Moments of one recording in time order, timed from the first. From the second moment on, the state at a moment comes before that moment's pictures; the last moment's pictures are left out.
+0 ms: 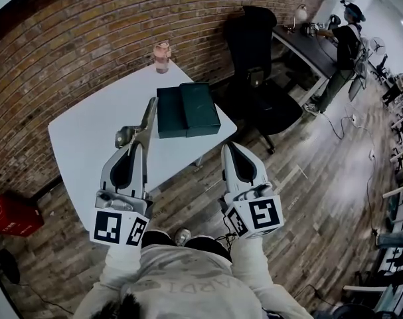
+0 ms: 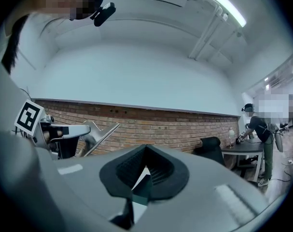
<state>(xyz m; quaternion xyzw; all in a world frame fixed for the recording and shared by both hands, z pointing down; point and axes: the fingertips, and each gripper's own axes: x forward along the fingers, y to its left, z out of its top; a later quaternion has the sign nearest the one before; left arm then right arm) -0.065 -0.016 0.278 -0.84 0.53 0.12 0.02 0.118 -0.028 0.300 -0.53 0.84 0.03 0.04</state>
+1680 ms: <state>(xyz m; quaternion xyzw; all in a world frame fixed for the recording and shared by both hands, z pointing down) -0.044 -0.305 0.402 -0.82 0.55 0.05 -0.15 0.123 -0.271 0.353 -0.53 0.85 -0.02 0.00</state>
